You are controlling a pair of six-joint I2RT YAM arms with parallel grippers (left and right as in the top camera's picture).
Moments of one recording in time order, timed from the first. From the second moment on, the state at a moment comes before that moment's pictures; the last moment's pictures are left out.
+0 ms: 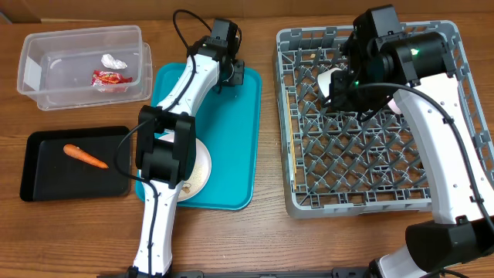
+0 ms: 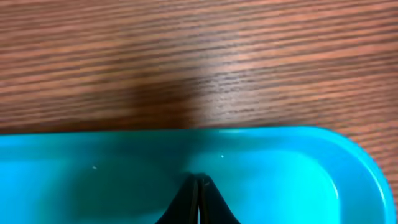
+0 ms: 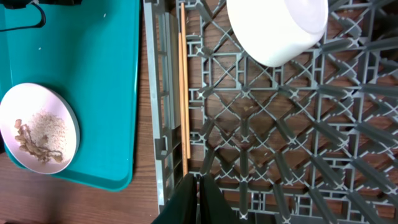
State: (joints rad) left arm -0.29 2.50 2.12 -0.77 0.02 -0.20; right arm 0.24 1.74 1.92 -1.48 -0.15 0.25
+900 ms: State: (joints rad) left arm -0.19 2.54 2.12 -0.43 -0.10 -0.21; right arm 0.24 1.74 1.92 -1.53 -0.15 0.28
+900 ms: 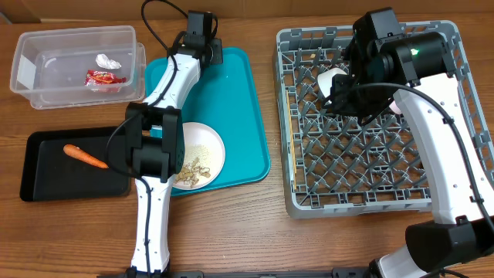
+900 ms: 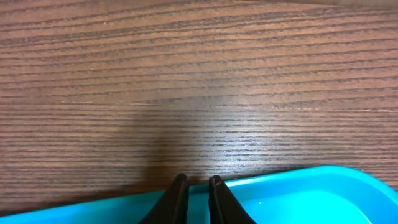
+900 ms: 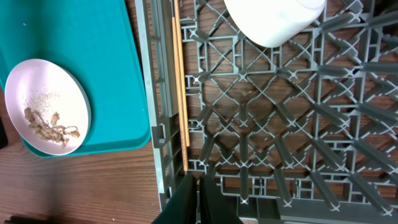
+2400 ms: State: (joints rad) left arm -0.45 2.22 2.33 -1.68 0.09 -0.26; right arm 0.23 1.74 1.92 -1.60 -0.07 0.30
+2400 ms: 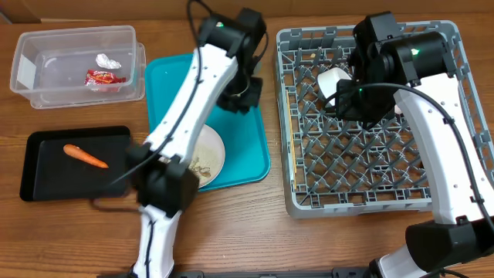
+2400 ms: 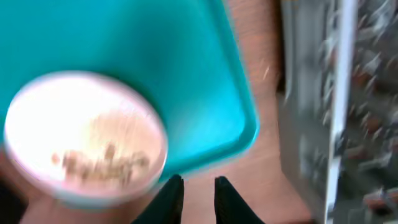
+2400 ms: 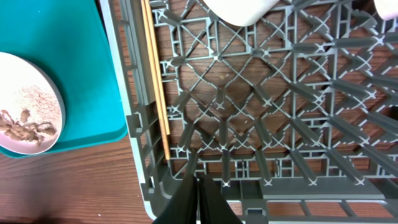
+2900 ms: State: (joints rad) left arm -0.47 1.95 1.72 -1.24 0.17 -0.41; right arm -0.04 1.74 1.92 -1.62 0.01 0.32
